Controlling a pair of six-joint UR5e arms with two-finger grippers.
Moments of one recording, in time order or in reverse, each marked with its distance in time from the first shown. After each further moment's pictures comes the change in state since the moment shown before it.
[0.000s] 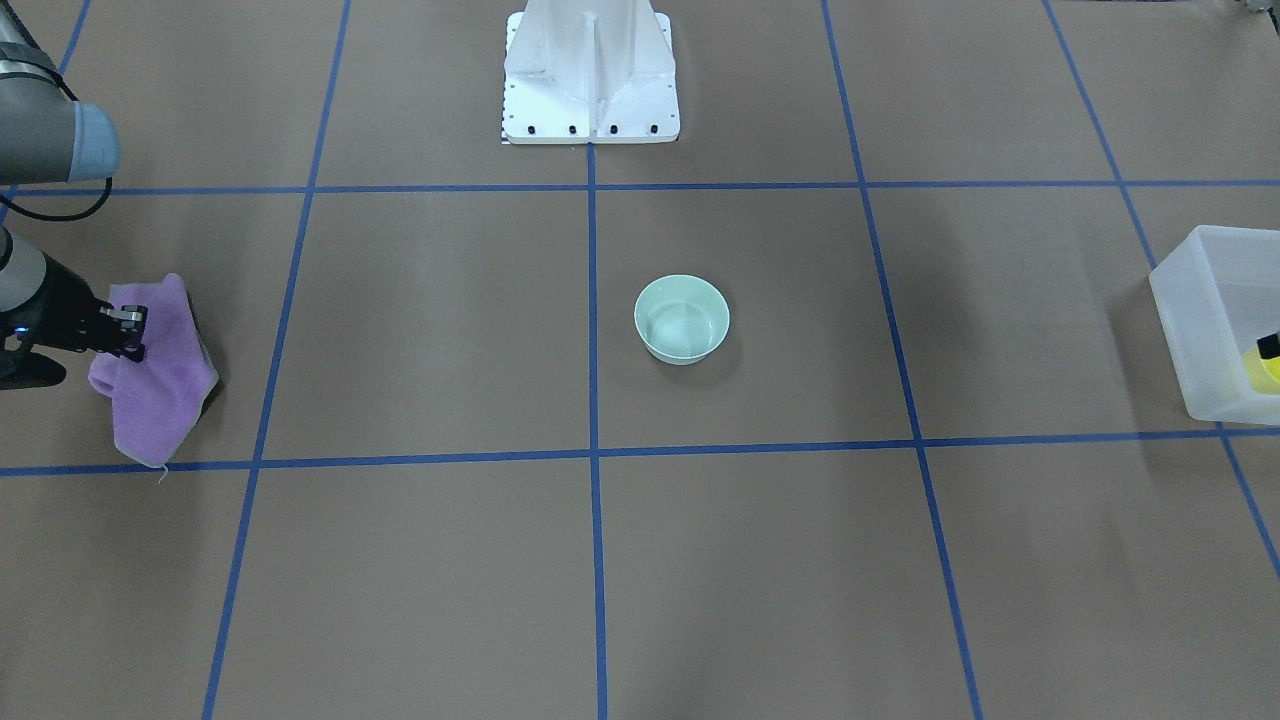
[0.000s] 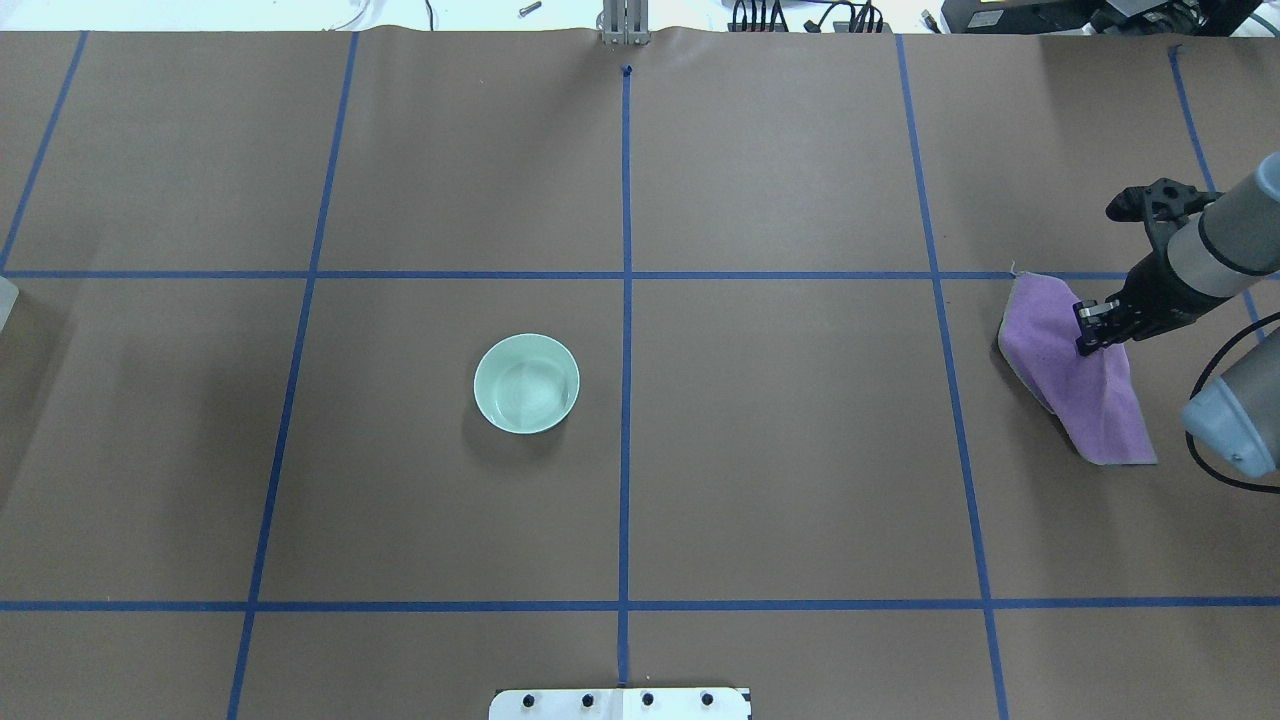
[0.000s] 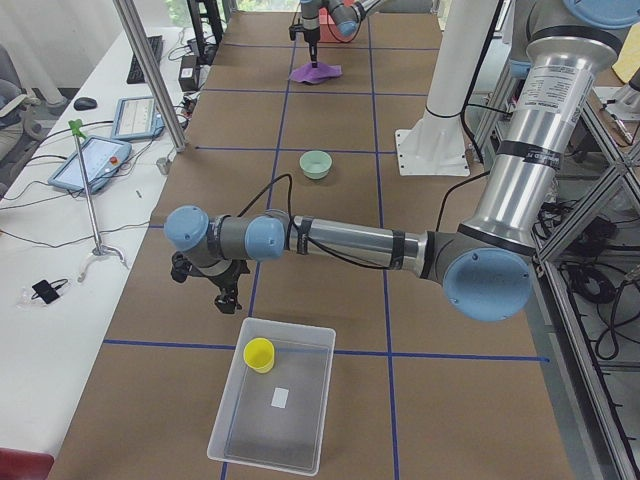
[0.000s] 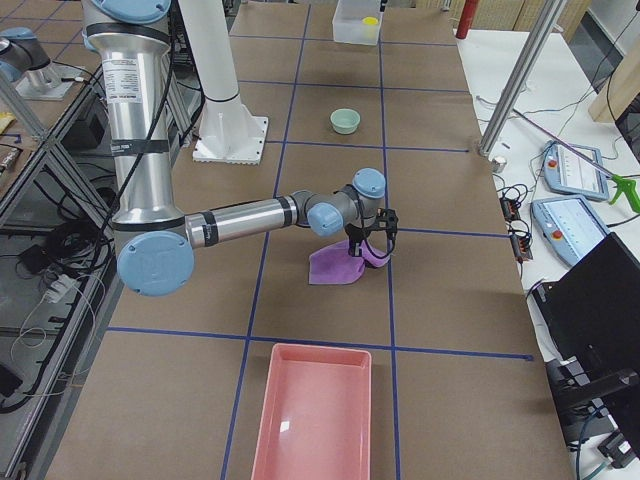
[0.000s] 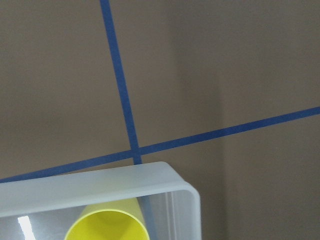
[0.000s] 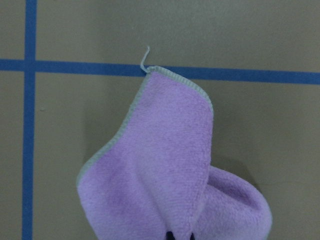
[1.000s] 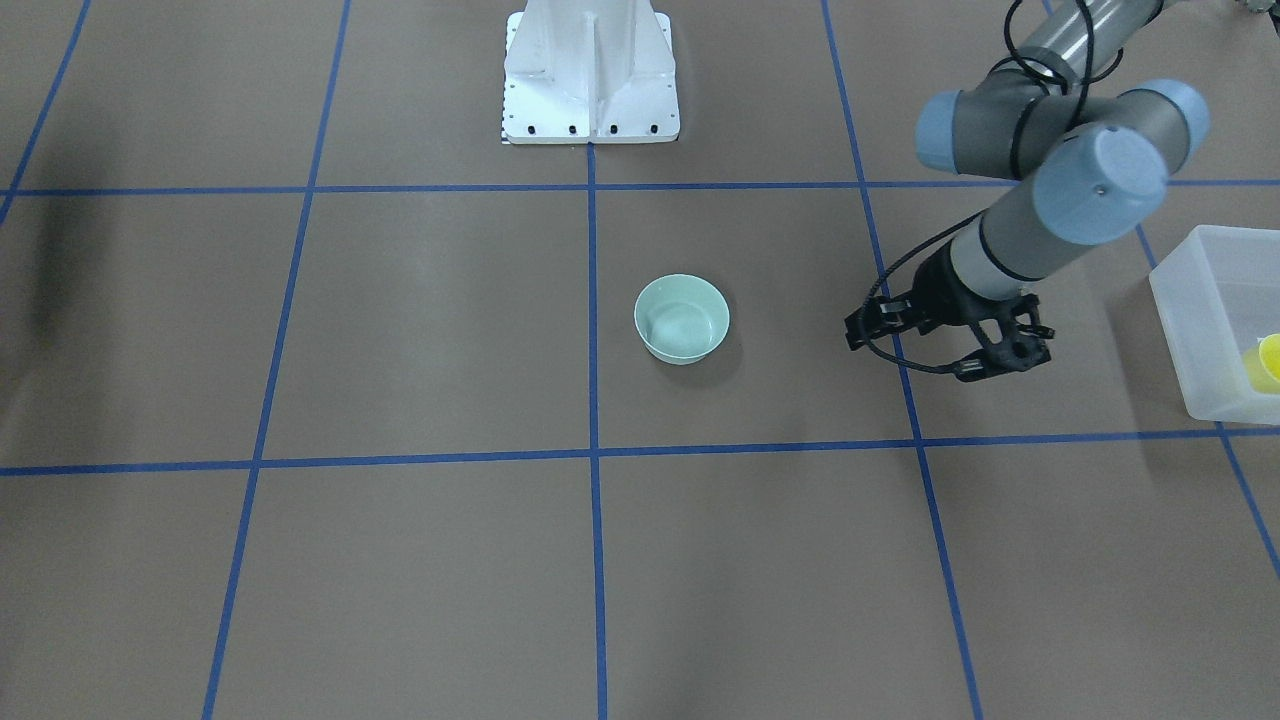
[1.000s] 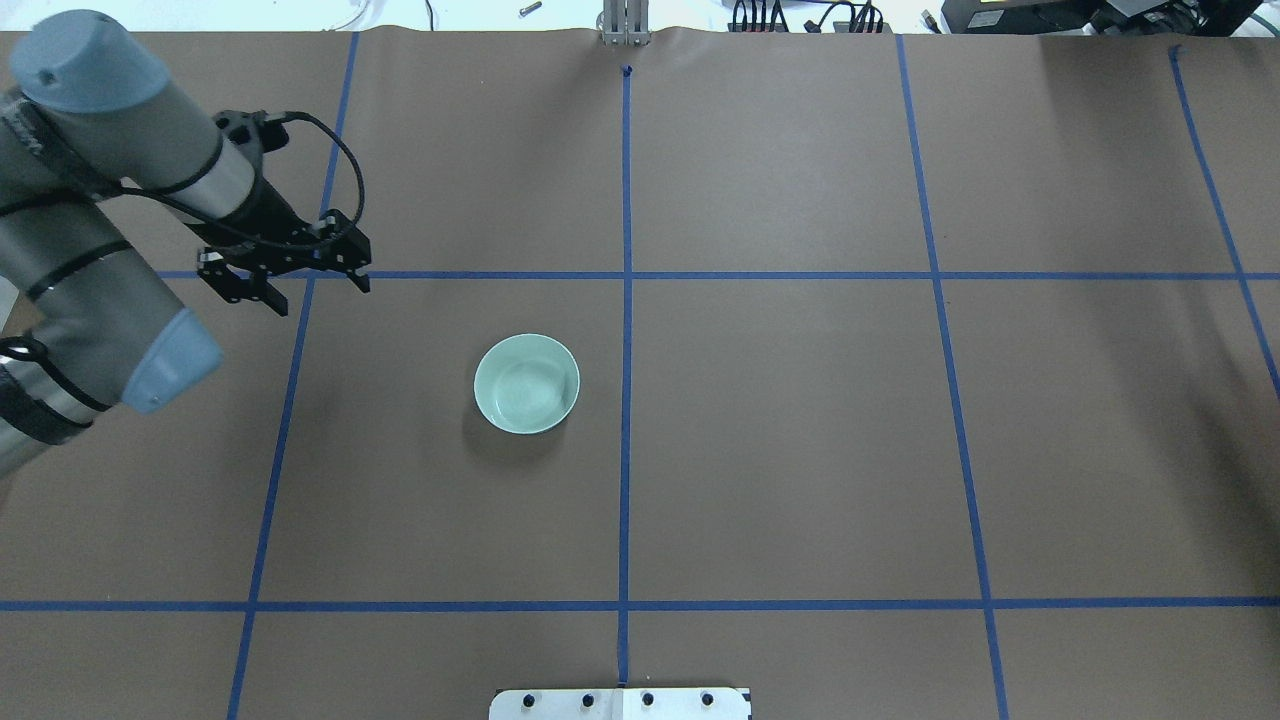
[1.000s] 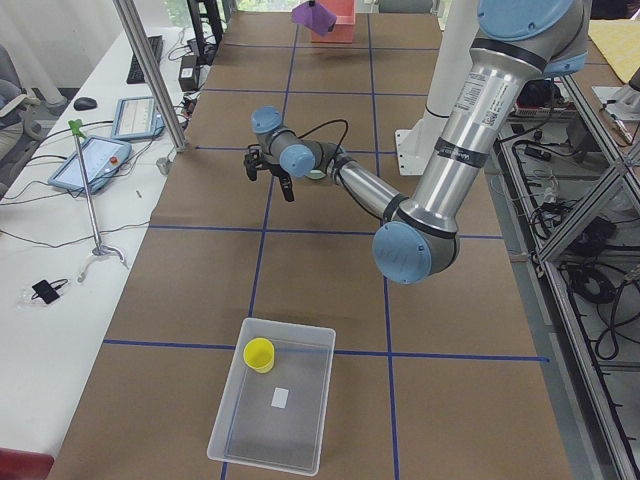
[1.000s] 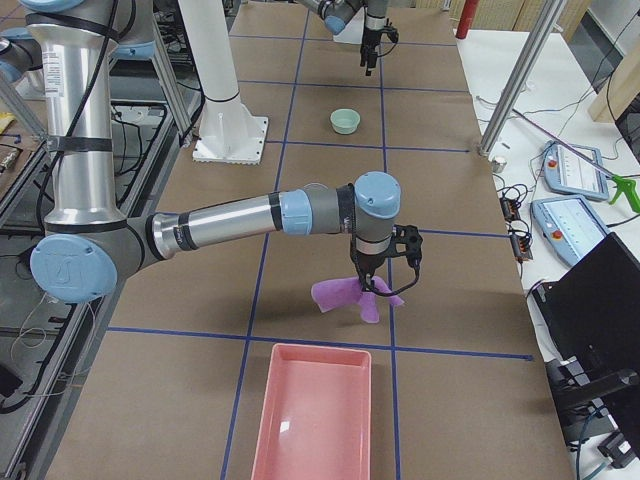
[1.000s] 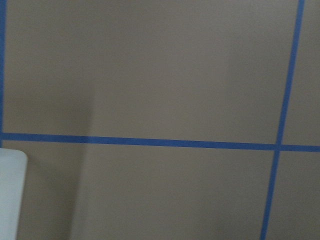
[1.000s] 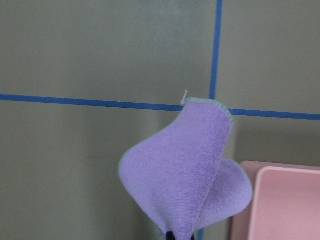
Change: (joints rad) left arm 0.564 -0.151 -0.216 -0.281 0.196 -1.102; right arm 0.558 -0.040 0.152 -0.556 0.055 -0.743
